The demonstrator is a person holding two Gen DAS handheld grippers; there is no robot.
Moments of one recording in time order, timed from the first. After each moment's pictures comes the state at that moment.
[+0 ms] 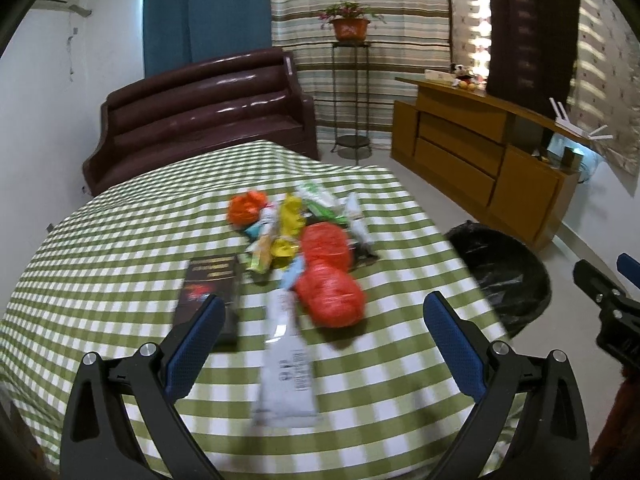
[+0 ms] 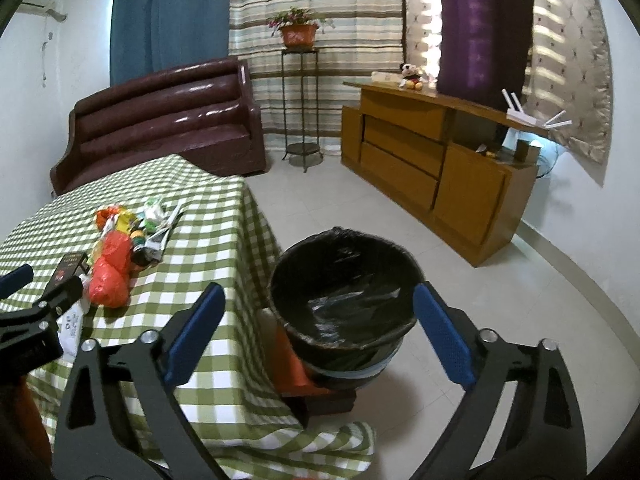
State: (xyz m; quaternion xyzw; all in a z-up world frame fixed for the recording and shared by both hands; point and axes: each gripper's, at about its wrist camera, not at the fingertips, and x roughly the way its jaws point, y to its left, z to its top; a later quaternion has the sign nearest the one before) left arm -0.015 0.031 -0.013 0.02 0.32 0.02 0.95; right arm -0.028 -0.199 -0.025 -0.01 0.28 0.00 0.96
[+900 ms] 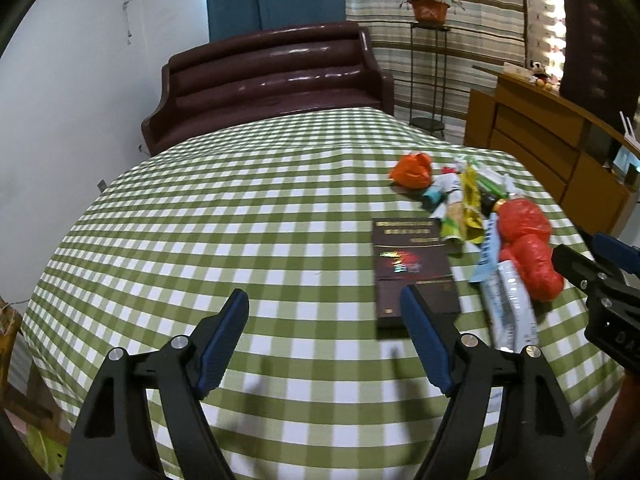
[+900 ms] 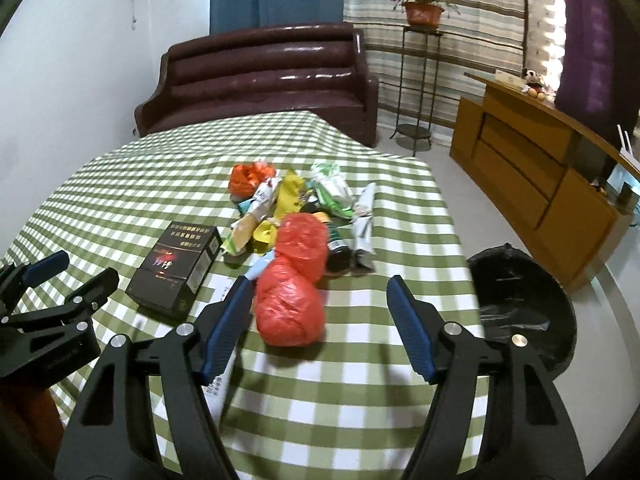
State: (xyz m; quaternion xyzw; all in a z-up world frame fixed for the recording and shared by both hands) left arm -0.018 0.168 -0.025 -0.02 0.36 0.13 0.92; right arm 0.019 -0.025 -0.043 -0.08 0.34 0.17 0.92
